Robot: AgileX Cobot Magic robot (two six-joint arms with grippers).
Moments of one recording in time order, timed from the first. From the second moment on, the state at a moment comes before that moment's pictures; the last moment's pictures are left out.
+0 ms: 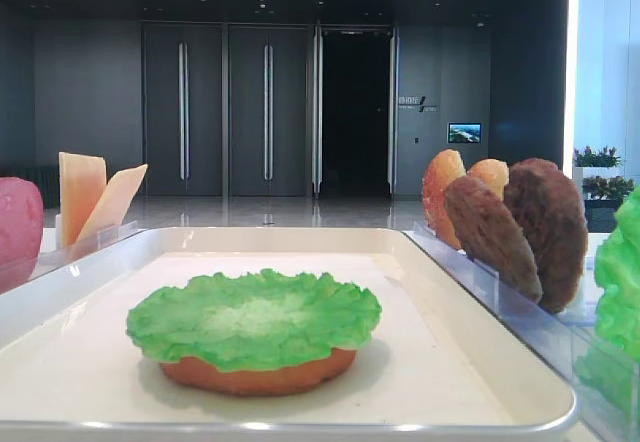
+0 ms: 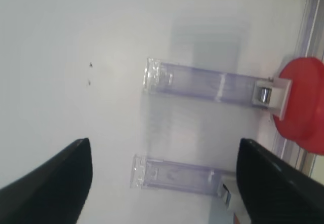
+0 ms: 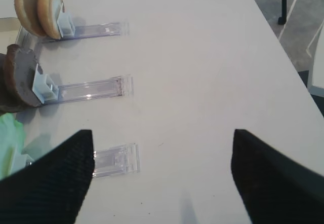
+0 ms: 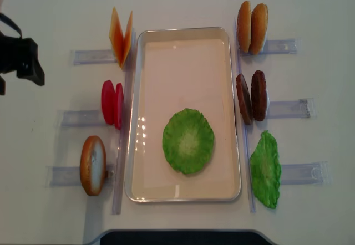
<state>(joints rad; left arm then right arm) 0.10 1.37 -1.13 0.04 1.13 -0.09 0.02 -0.01 -0.50 -0.04 1.14 0.09</state>
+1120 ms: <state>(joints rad) 0.05 1.54 -1.26 0.08 1.13 -0.12 0.02 -0.01 -0.50 -0.04 1.14 0.09</state>
